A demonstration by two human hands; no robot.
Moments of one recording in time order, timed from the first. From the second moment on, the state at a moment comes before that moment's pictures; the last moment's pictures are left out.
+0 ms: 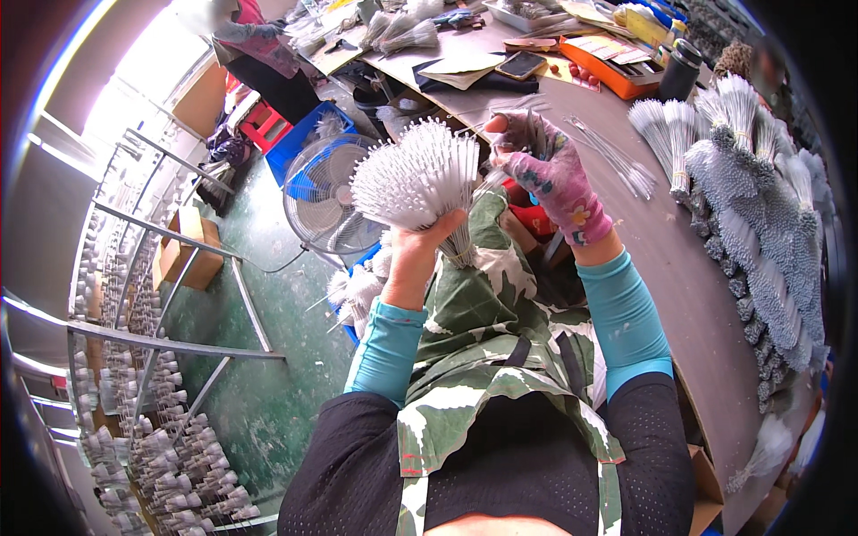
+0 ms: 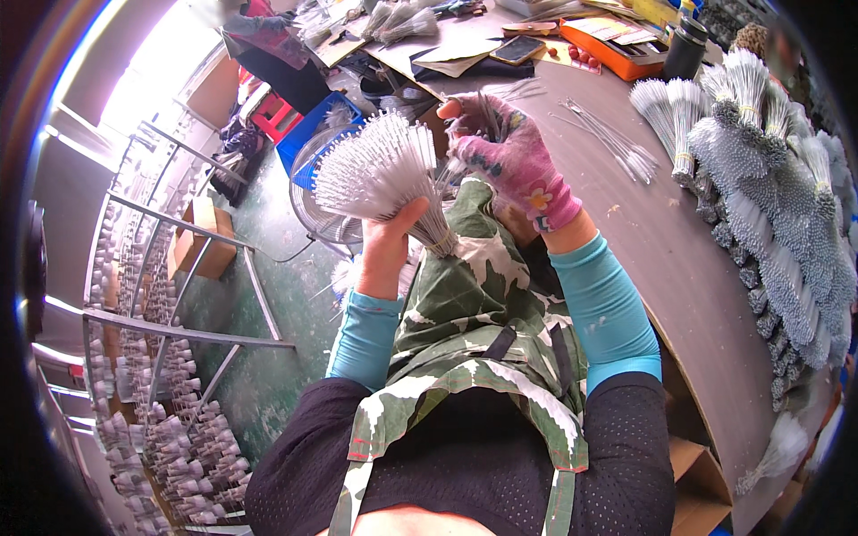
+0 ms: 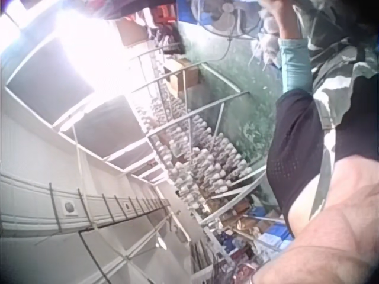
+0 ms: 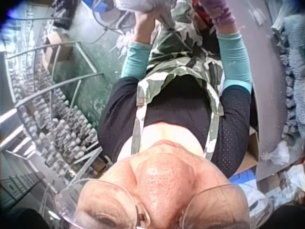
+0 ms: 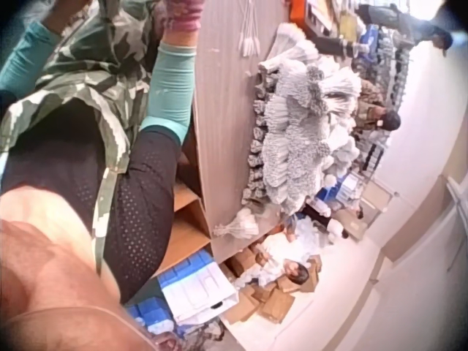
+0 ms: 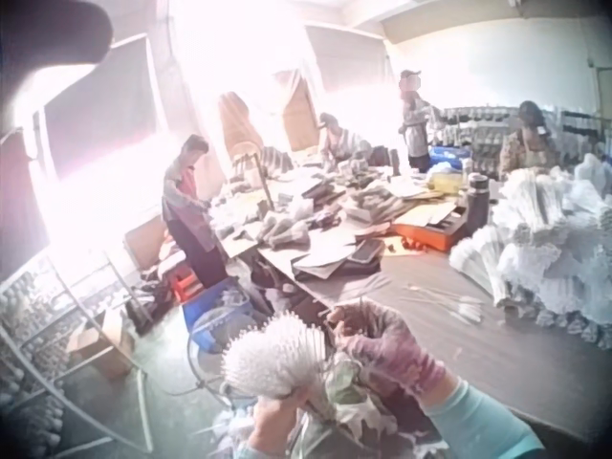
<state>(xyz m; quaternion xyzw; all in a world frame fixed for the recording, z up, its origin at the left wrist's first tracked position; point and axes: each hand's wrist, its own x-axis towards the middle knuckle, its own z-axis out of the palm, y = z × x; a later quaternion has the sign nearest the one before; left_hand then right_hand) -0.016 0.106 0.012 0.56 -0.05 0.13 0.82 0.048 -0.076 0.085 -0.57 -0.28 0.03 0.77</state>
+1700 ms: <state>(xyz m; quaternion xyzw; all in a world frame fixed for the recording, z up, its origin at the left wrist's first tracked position) 0.013 0.098 -0.007 0.61 -0.07 0.16 0.78 0.080 -0.061 0.080 -0.65 -0.32 -0.05 0.69</state>
